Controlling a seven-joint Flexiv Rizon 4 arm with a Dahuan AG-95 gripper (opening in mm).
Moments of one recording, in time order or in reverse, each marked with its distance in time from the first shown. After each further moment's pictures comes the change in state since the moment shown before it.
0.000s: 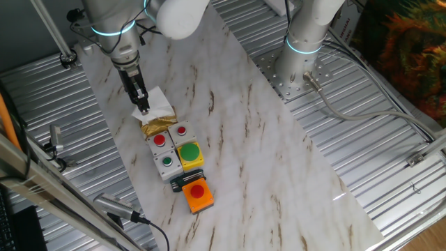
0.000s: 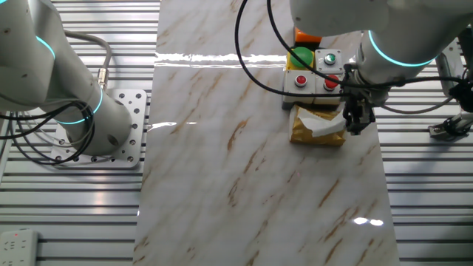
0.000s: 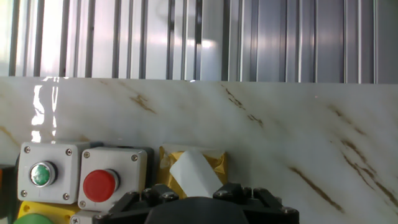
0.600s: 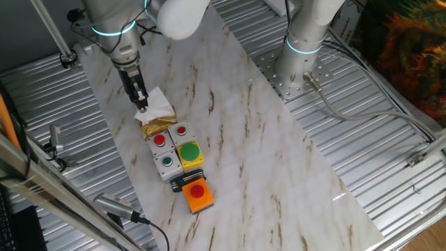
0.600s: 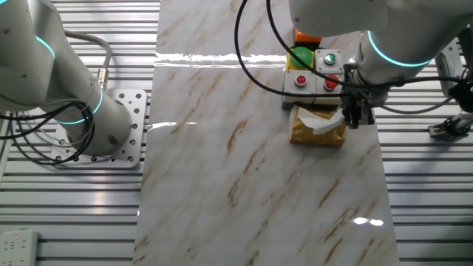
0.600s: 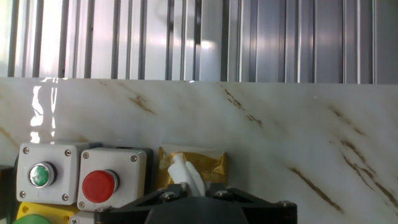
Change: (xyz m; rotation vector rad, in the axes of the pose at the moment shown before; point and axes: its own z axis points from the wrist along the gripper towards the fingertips) arm 0.001 0.000 0.000 -0.002 -0.003 -0.005
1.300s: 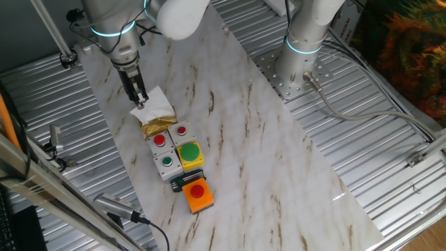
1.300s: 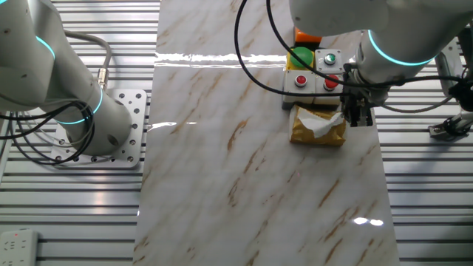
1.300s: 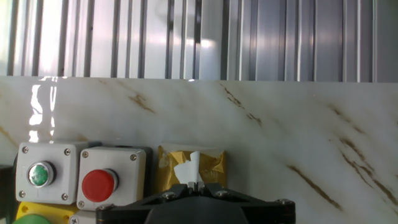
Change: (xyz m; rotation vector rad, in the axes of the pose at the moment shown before) arm -0.003 0.001 -0.003 0.005 0.015 0.014
